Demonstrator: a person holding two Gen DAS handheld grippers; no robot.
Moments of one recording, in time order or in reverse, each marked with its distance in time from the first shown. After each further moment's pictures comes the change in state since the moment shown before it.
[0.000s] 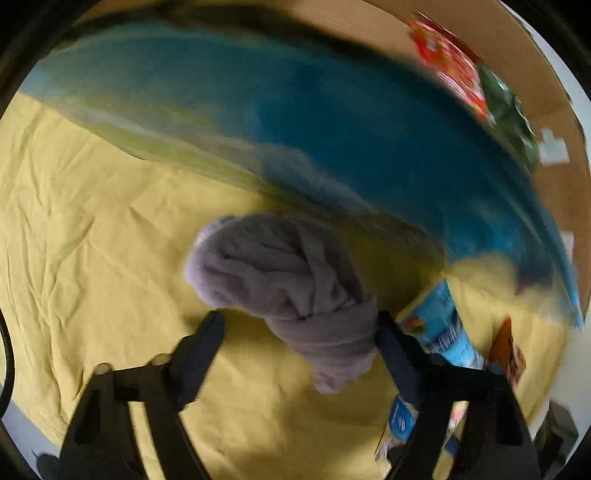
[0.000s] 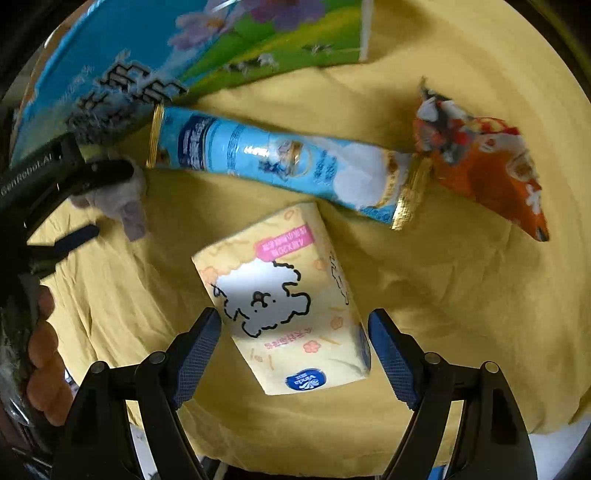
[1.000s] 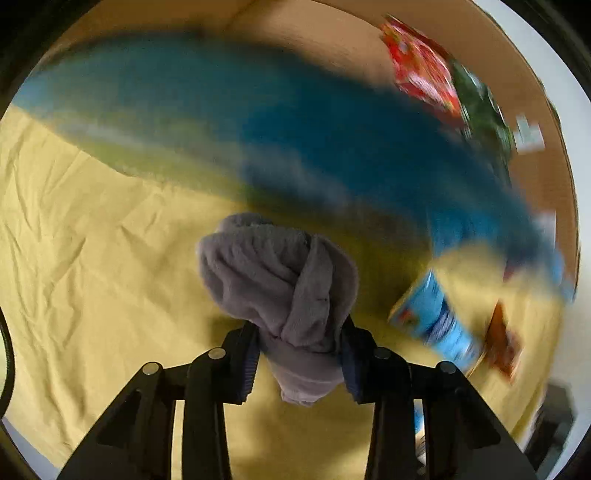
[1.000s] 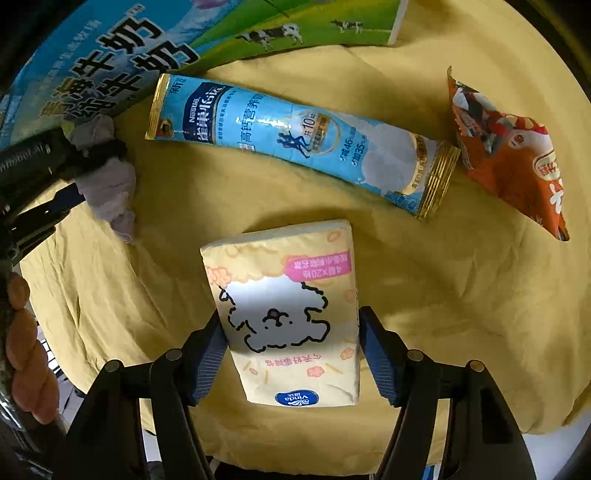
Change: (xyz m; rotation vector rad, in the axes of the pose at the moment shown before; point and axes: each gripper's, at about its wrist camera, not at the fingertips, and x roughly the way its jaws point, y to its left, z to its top) left arm -0.004 0.014 0.006 0.099 -0.044 -0.038; right arm 0.006 0.007 -0.008 -0.015 0.016 -0.032
